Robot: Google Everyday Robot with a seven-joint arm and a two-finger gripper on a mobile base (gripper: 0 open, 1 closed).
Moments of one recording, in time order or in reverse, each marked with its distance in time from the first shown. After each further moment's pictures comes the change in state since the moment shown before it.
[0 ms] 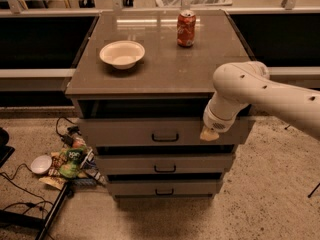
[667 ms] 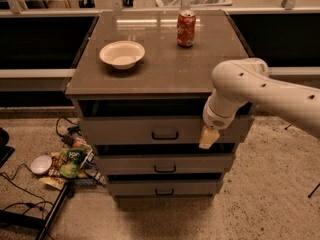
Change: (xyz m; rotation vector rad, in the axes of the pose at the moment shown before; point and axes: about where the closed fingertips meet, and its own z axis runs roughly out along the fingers) arm -0.002 -0.009 -0.009 0.043 0.011 -0.026
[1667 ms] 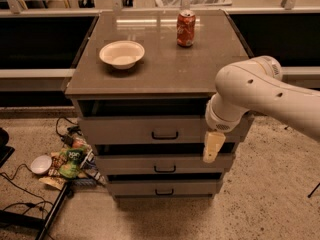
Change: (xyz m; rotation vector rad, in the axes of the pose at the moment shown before) arm -0.005 0.019 -0.043 0.143 0.007 -0.043
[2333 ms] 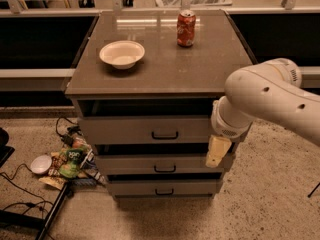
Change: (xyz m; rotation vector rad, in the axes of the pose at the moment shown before) arm 0.006 0.018 -0.033 0.062 -0.007 0.050
